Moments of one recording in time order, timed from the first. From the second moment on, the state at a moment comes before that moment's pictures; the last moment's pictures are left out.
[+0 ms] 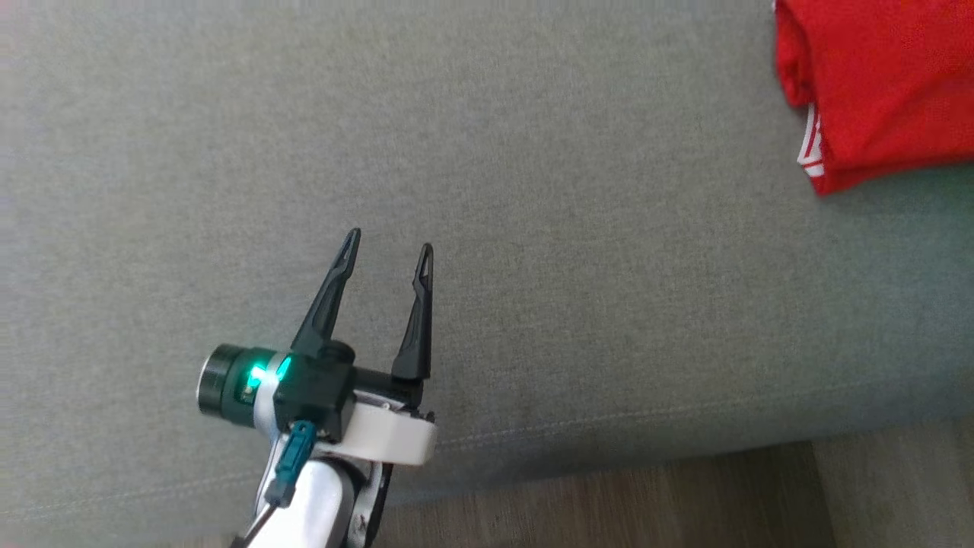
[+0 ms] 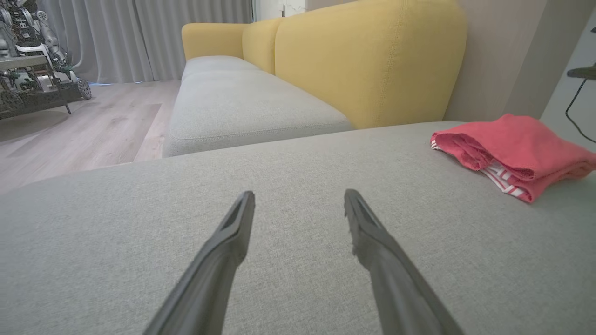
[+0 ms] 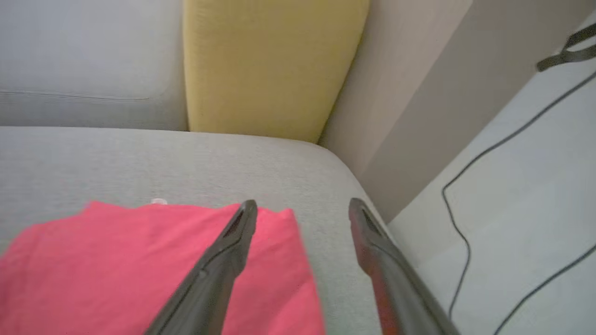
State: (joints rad) left arm -0.12 0.06 -0.44 -0.04 -0.01 0.21 -0.25; right arm -1.19 -0.57 0.18 1.31 0.24 0.13 -0.19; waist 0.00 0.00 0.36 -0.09
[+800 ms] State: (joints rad) left arm 0.13 0.06 -0.30 -0.06 -0.11 0.24 -0.25; right arm -0.07 -0.06 -0.03 0.19 0.17 0.13 -0.25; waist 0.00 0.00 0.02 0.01
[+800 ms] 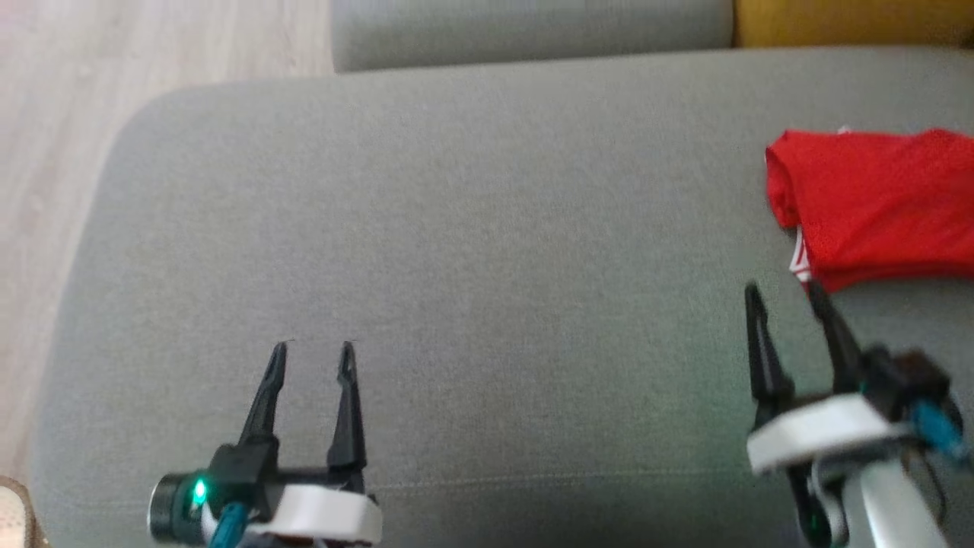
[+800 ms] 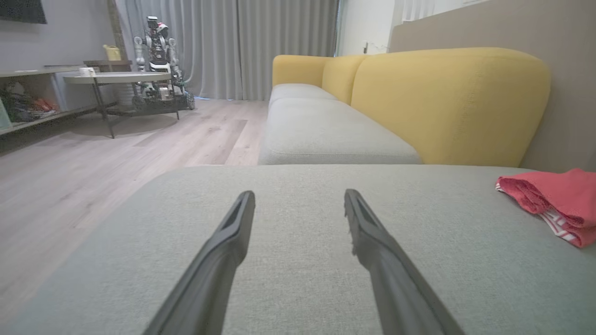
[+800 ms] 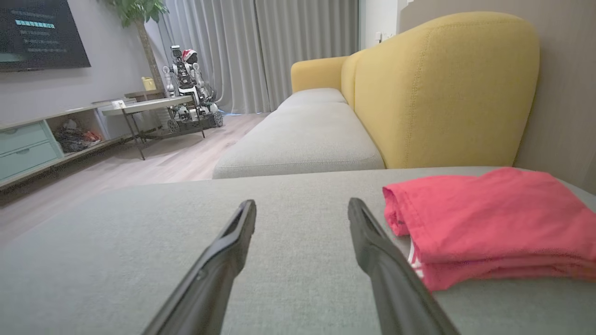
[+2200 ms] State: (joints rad) left arm 0.28 0.06 -0.21 0.07 -0.23 0.15 -0.23; right arm 0.15 -0.05 0.04 0.24 0.31 0.13 -0.23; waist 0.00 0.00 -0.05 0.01
